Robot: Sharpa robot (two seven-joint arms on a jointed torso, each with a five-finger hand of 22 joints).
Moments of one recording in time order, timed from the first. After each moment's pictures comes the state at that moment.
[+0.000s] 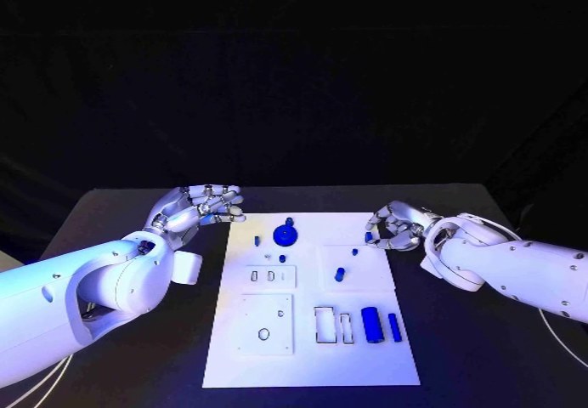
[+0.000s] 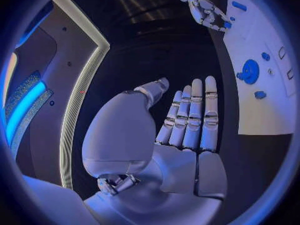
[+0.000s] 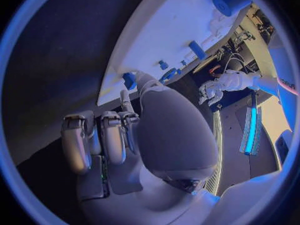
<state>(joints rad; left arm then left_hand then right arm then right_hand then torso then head) 1.17 -0.95 -0.03 1.64 -0.03 -0.33 0.44 1.34 -0.17 0.52 0.06 0.10 0.90 0.22 0.20 0.14 1.11 0.16 0.07 0.07 1.01 0.10 0.43 0.41 0.17 1.00 0.20 0.36 0.18 1.18 -0.91 -0.12 1.36 -1.22 -0.38 -0.01 1.51 -0.21 0.23 0.28 0.24 0.97 0.15 0.13 0.32 1.47 0.08 1.56 1.31 1.47 0.00 1.57 1.31 0.01 1.47 0.11 1.57 1.31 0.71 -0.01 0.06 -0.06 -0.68</state>
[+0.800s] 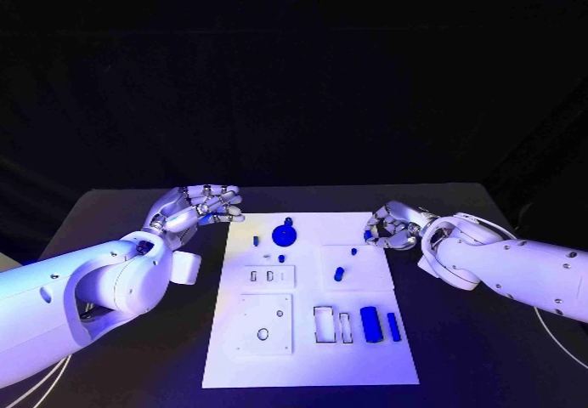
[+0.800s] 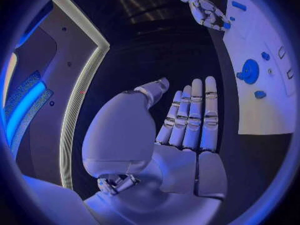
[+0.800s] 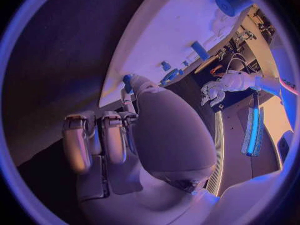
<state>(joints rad) 1.17 -0.95 -0.03 1.64 -0.03 -0.33 0.44 1.34 -0.17 0.52 0.06 0.10 0.90 0.22 0.20 0.14 1.11 0.16 0.07 0.07 1.01 0.10 0.43 0.41 0.17 1.00 0.20 0.36 0.18 1.18 -0.90 -0.12 1.35 -1.22 -0.38 -0.03 1.52 -0.19 0.27 0.27 0.24 1.02 0.14 0.15 0.33 1.46 0.07 1.57 1.31 1.46 -0.02 1.57 1.31 0.01 1.47 0.09 1.57 1.31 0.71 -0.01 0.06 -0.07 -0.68</state>
